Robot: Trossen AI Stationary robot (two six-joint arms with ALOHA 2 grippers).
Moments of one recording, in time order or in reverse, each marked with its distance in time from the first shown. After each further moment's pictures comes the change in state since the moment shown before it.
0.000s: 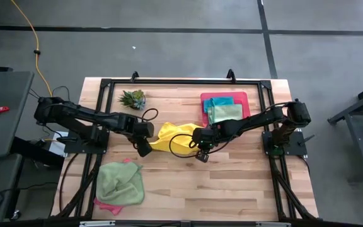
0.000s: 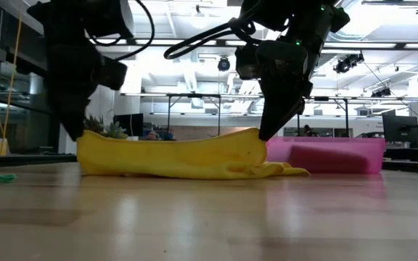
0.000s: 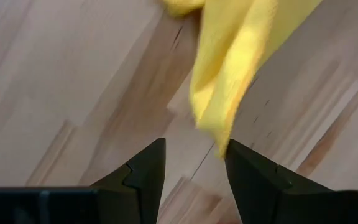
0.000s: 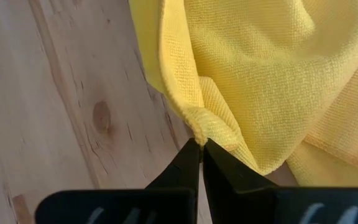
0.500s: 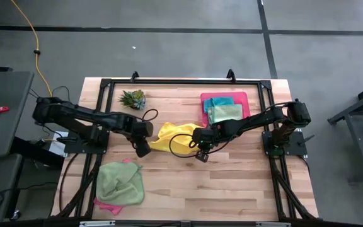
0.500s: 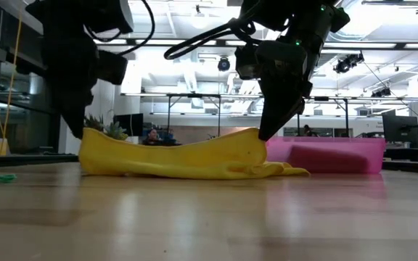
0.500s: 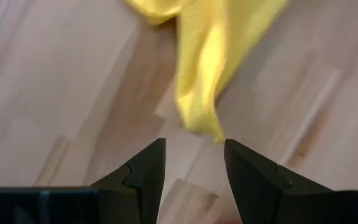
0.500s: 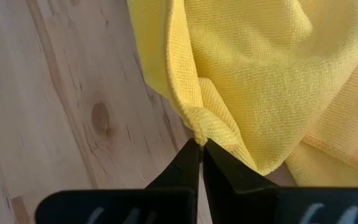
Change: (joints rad) left arm 0.000 -0.027 0.000 0.019 0.024 0.089; right arm 0.000 0.000 0.000 0.001 0.006 0.002
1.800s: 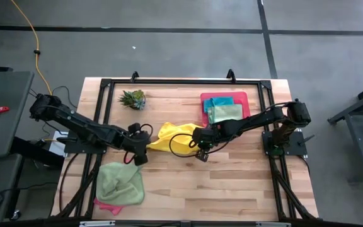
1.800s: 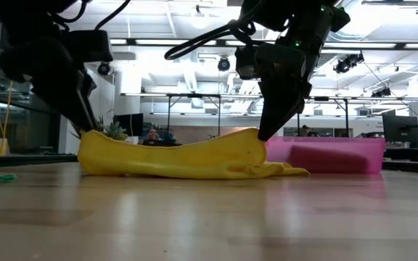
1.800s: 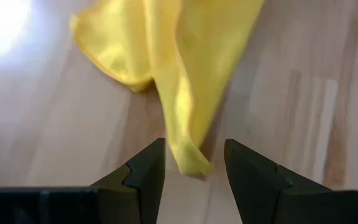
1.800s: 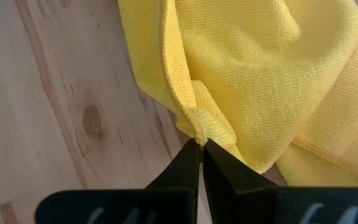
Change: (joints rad) left arm -0.276 -0.065 -0.137 0.254 -0.389 0.073; right arm 0.000 0.000 0.000 -0.003 0.029 -0.003
